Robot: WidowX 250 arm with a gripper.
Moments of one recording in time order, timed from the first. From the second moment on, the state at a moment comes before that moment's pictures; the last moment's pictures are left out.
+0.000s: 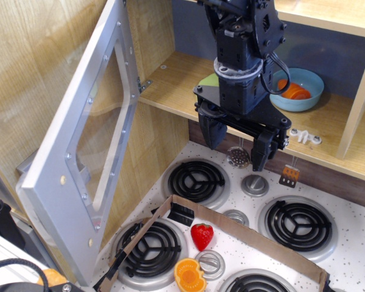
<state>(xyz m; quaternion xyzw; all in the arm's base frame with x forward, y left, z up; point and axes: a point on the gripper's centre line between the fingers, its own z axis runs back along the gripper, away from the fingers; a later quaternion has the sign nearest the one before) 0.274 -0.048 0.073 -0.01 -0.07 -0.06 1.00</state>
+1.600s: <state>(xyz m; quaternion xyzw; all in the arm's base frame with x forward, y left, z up) 0.175 0.041 0.175 0.09 0.00 -0.19 0.98</state>
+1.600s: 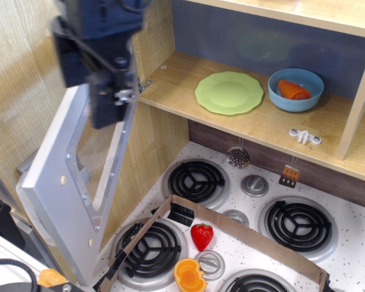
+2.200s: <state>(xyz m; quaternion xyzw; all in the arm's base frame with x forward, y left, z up) 0.131 0.068 0.188 0.14 0.04 -0.20 0.97</state>
